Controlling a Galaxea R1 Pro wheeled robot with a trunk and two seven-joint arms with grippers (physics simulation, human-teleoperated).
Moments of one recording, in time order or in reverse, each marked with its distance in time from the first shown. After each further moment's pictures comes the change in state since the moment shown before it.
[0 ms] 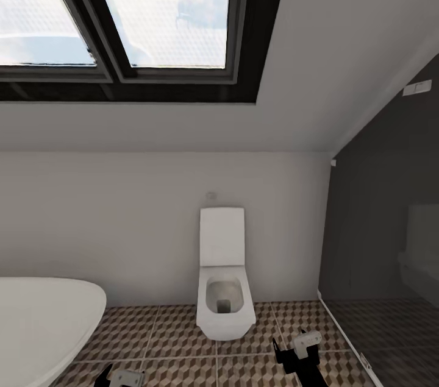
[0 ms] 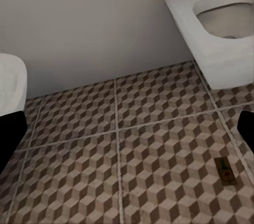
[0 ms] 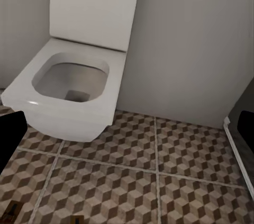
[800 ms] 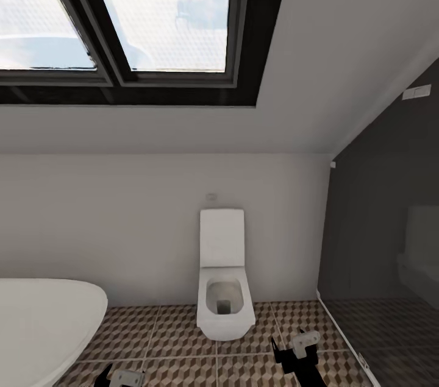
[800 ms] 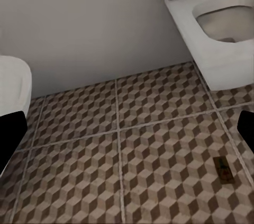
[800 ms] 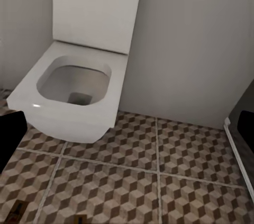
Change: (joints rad) left arm 0.000 0.000 0.000 0.000 0.000 0.000 0.001; right arm -0.001 0.006 0.000 0.000 0.000 -0.001 0.000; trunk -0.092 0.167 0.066
